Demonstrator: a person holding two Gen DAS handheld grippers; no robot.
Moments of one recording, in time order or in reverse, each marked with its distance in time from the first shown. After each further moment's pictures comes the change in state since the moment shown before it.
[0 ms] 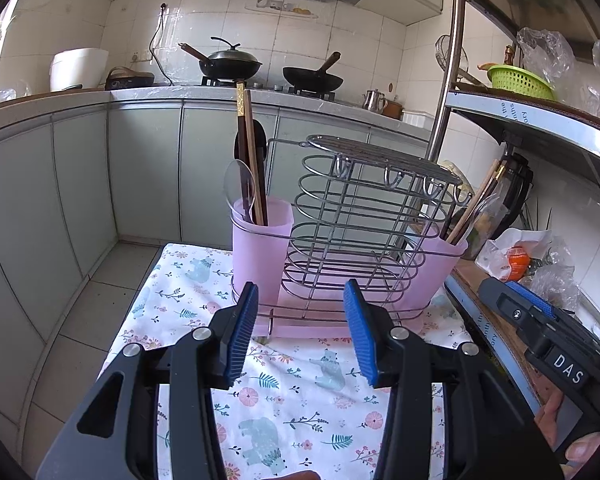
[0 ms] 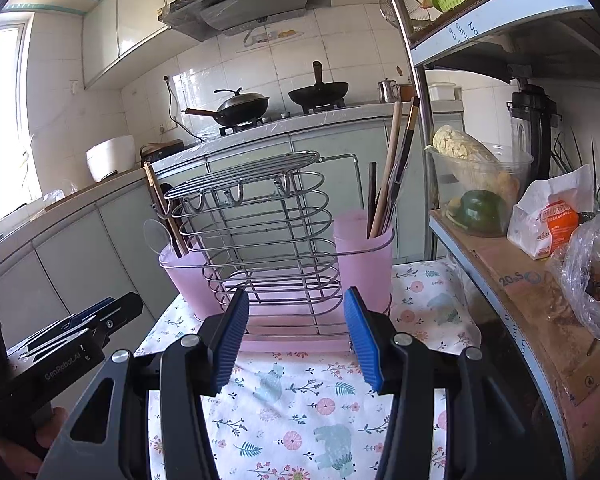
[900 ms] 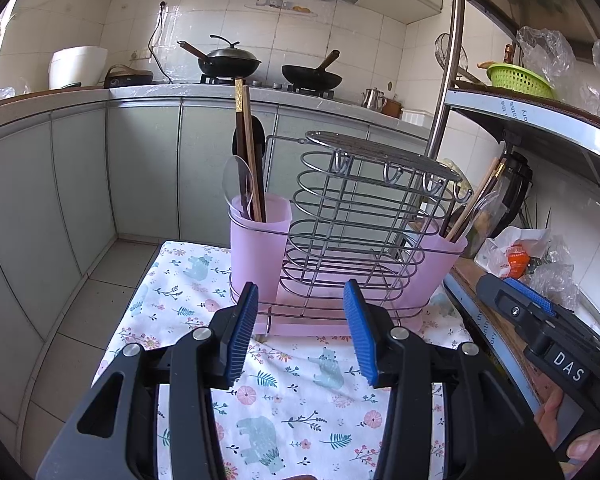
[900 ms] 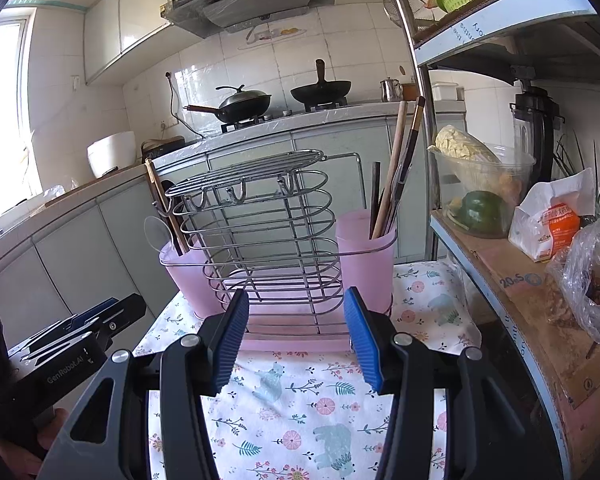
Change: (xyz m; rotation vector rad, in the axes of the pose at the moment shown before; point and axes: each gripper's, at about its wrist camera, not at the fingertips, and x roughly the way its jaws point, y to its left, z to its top) left arm 0.001 -0.001 -0.002 -0.002 0.005 -0.002; right arm 0.000 -0.001 0.003 -0.011 0.007 0.000
